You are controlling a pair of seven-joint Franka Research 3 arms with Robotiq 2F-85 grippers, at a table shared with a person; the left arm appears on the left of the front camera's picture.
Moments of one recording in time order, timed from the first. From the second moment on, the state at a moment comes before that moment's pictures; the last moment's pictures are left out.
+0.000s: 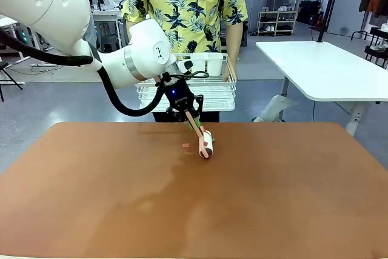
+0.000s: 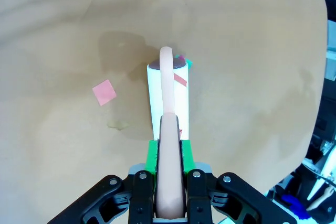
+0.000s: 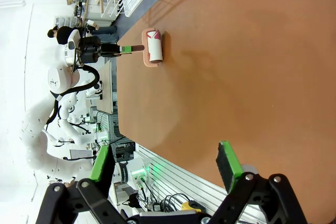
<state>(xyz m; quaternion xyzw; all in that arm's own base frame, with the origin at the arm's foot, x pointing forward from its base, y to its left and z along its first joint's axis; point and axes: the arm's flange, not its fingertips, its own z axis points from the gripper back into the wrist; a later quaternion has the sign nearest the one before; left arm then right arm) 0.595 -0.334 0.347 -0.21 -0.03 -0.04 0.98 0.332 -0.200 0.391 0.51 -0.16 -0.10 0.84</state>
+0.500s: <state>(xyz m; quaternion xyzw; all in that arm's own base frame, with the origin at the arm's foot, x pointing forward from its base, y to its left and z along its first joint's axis) 0.587 -0.273 0.447 -0.18 -0.05 -0.04 0.98 0.332 -0.200 0.391 0.51 -0.16 -0.10 0.84</state>
